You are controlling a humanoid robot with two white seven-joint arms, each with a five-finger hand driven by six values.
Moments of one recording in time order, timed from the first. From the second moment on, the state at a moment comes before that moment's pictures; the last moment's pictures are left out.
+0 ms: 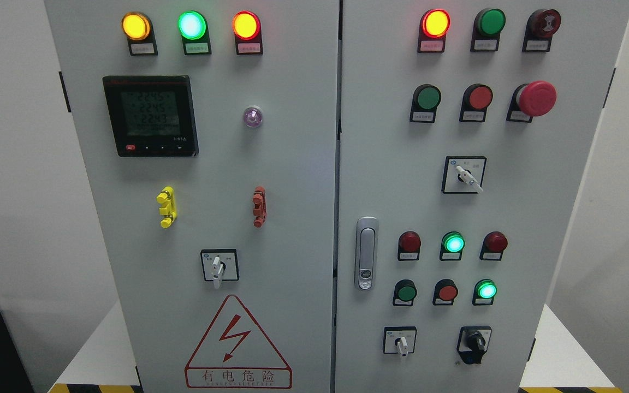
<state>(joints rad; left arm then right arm) 0.22 -0.04 0.04 -1.73 -0.14 -0.20 0.19 0.10 0.12 -0.19 -0.11 0.07 0.06 -0.02</state>
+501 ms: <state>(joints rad) 0.10 -0.07 -0.06 -1.85 -0.21 -0.03 0.36 0.10 0.12 -0.19 -0.11 0.07 0.06 -0.02</state>
